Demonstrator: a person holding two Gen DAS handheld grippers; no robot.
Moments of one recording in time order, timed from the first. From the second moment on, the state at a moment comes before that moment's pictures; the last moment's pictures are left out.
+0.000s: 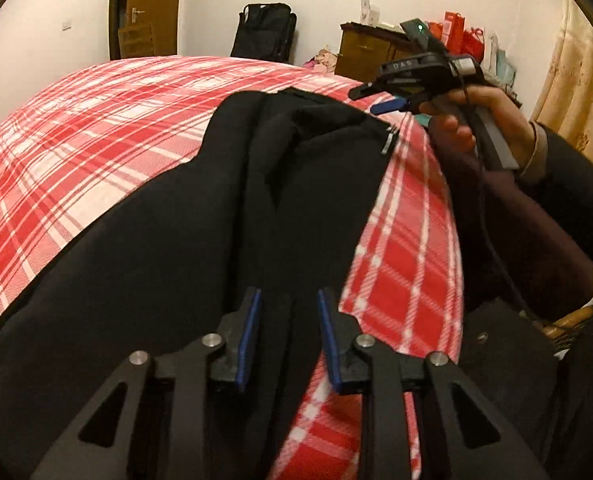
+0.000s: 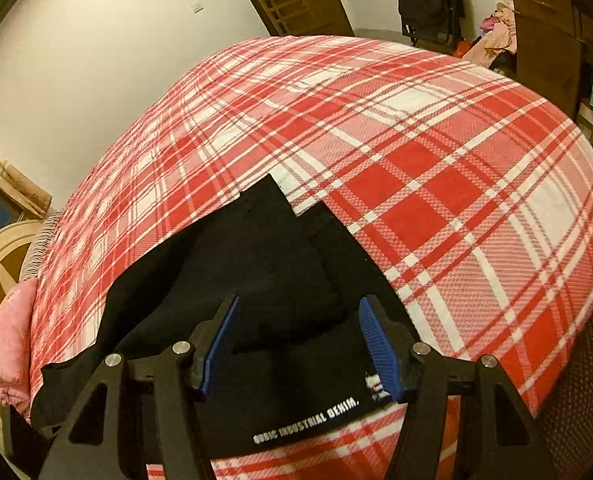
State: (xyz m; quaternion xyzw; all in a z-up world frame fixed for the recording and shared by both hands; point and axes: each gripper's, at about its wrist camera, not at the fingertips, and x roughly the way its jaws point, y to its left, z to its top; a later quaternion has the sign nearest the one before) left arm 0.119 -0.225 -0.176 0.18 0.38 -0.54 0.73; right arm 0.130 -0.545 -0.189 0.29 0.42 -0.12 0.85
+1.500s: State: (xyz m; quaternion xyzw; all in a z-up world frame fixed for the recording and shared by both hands) left arm 0.135 -0.225 -0.176 0.14 0.37 -0.52 0.76; right arm 0.080 -0.573 -0.155 0.27 0.36 -0.14 0.88
